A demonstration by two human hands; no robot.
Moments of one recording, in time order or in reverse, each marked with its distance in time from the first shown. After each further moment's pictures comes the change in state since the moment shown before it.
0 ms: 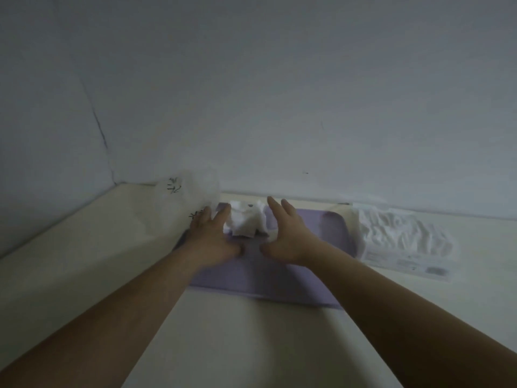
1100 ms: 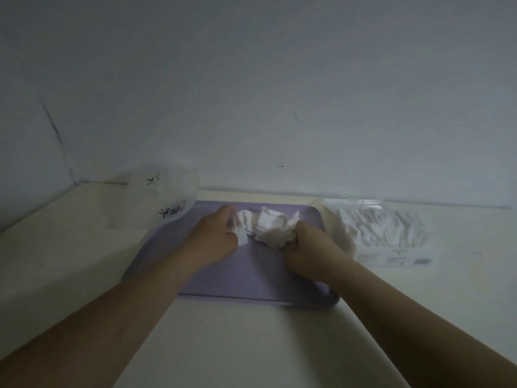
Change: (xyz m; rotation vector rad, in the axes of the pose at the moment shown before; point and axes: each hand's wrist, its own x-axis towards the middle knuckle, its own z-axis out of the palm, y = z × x) left_hand -0.003 0.052 0.015 -0.223 -0.054 0.187; right_hand -0.044 0.062 -0.017 -0.085 0.096 0.156
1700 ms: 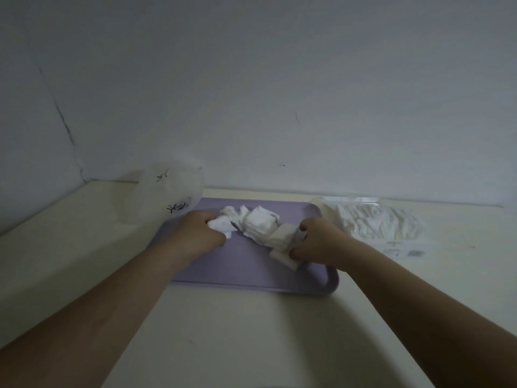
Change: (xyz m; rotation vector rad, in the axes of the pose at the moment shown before) left_hand -0.022 -0.017 -0.015 -0.232 0.116 -0.130; right_hand -0.009 -0.003 -0.025 -0.018 -0.117 0.095
